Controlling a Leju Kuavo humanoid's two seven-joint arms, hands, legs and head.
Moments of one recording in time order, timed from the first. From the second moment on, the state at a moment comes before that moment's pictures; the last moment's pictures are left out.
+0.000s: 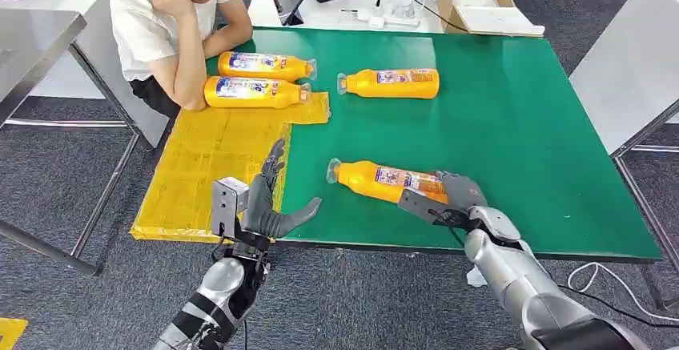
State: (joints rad) left arm -0.24 -0.18 -0.46 -1.17 -0.01 0.15 -0.33; right arm -0.69 -0.09 0.46 -0.40 1.01 -0.08 -0.17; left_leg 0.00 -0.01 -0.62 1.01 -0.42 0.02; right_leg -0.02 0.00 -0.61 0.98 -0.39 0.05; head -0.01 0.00
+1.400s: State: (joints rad) left arm -0.16 -0.16 -0.48 -1.24 0.40 -0.10 -0.33; right arm -0.36 0.12 0.26 -0.94 0.29 -0.14 -0.62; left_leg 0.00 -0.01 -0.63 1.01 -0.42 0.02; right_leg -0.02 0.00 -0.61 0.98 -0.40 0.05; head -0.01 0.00
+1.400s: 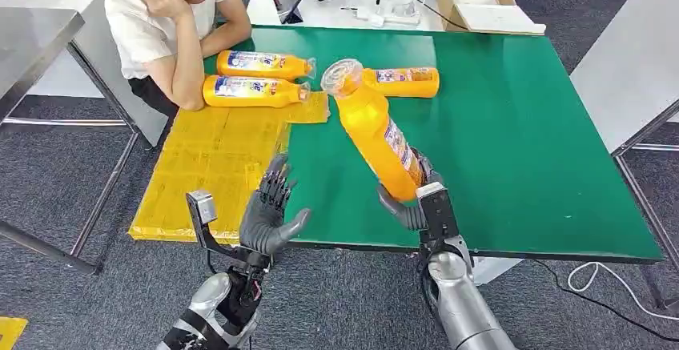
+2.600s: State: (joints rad) left arm -0.17 -0.16 -0.53 -1.31 0.48 -0.22 -0.39; right arm -0.32 0.09 0.69 -1.02 0.18 0.00 -0.70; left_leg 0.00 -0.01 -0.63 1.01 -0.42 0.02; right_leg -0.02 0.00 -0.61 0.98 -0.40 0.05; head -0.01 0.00
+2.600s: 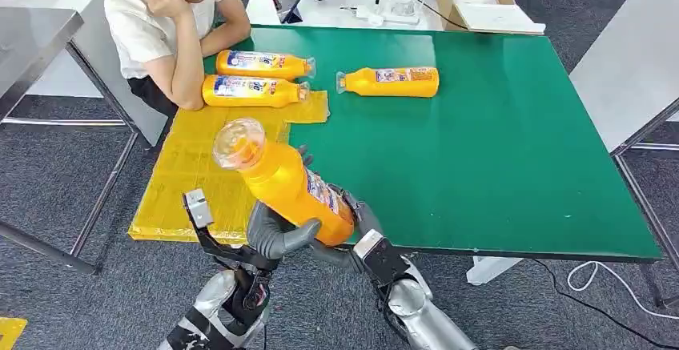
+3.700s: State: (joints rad) left arm -0.13 -0.16 -0.47 -1.34 0.39 -0.14 -0.37; right arm -0.34 0.13 0.65 -0.84 0.27 0.12 -0.68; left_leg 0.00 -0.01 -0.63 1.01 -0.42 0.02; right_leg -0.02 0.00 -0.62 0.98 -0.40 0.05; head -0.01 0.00
